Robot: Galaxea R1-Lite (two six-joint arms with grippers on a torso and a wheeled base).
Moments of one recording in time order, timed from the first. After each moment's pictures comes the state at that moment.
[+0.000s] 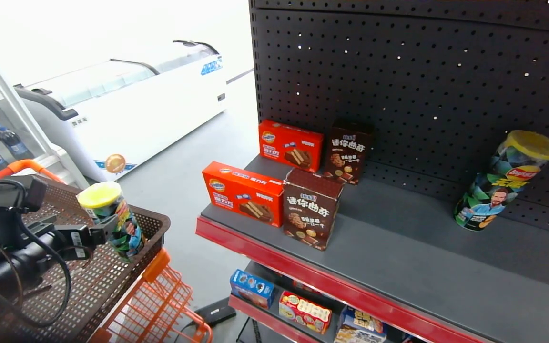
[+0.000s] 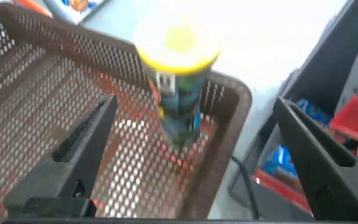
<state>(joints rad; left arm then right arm) 0.12 1.54 -0.34 -1.00 0.05 0.03 0.01 0.01 0.00 0.00 0.02 0.00</state>
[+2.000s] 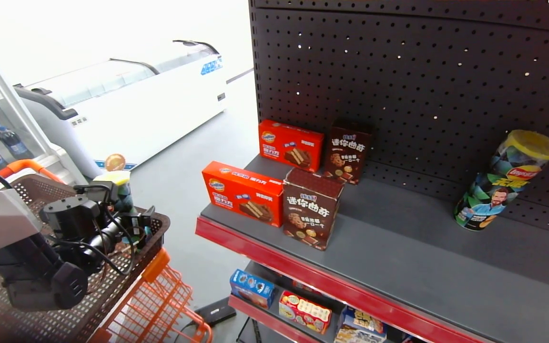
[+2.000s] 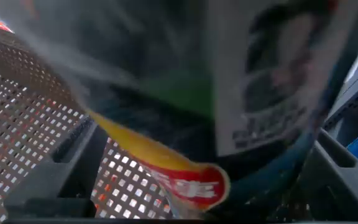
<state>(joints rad) 0.15 2.21 -0.66 -1.39 0.05 0.10 0.01 0.01 0.00 0.00 0.02 0.00</state>
